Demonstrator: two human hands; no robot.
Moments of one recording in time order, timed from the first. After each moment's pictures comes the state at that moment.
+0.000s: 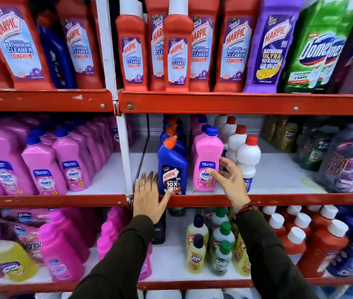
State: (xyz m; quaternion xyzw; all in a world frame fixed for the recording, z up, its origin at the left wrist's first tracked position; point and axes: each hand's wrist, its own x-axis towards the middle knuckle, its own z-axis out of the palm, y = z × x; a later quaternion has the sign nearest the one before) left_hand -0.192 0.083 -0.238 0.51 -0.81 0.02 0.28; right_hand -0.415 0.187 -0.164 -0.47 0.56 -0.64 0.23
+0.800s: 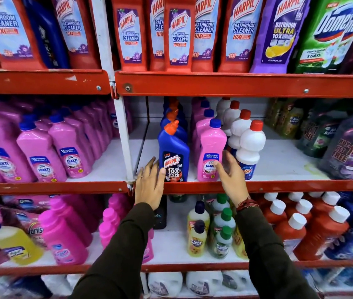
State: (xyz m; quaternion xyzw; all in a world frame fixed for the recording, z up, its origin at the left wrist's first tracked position) left_hand -0.191 0.083 -0.237 0.47 -0.78 -0.15 0.39; right_hand -0.414 0.182 -0.201 -0.45 0.64 -0.59 0.18
